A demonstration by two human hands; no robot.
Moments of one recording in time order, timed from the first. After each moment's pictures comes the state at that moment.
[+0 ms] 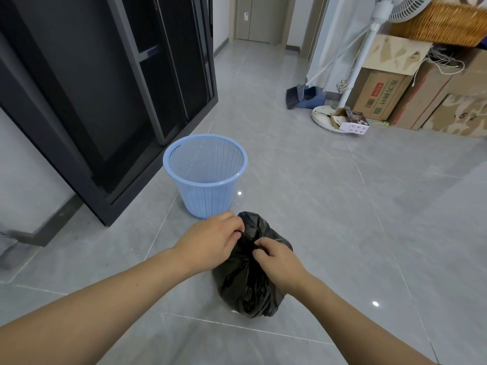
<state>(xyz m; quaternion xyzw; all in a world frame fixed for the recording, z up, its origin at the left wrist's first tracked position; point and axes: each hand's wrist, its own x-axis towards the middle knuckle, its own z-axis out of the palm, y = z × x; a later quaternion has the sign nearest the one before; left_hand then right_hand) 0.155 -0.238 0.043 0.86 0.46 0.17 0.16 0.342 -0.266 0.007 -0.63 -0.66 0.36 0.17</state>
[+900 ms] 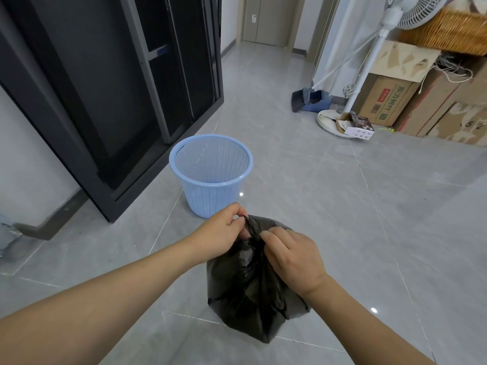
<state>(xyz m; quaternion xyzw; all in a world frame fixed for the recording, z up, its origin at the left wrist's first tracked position) 0.165 -0.232 0.056 0.64 0.54 0.26 0.48 0.358 -0.260 0.010 -0.41 -0.85 -0.17 0.30</state>
